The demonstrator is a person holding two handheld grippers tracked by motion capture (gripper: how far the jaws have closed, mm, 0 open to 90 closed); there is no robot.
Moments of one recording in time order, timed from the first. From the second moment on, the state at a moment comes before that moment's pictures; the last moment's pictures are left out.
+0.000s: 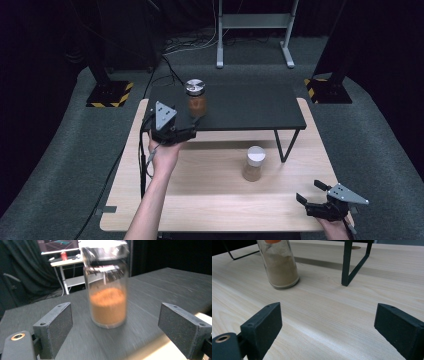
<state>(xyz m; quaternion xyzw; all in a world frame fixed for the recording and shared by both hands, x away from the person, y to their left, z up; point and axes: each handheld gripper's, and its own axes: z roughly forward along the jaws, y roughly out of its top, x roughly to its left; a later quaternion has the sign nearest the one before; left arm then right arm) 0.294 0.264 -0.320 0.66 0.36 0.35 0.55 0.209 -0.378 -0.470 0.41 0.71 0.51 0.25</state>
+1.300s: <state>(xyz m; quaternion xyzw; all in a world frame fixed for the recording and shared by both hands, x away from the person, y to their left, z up) 0.207 0.336 -0.494 0.71 0.33 0.29 0.55 0.210 -0.376 -0.469 0.41 0.72 0.50 0.25</state>
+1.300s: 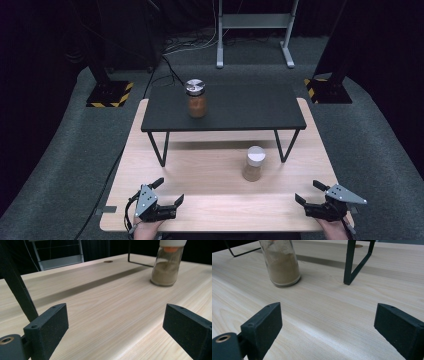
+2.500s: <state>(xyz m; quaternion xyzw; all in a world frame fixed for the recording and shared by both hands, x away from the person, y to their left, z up) 0.211 0.330 -0.490 0.72 0.35 0.29 0.53 0.215 -0.376 -0.466 0.42 0.73 0.49 0.24</state>
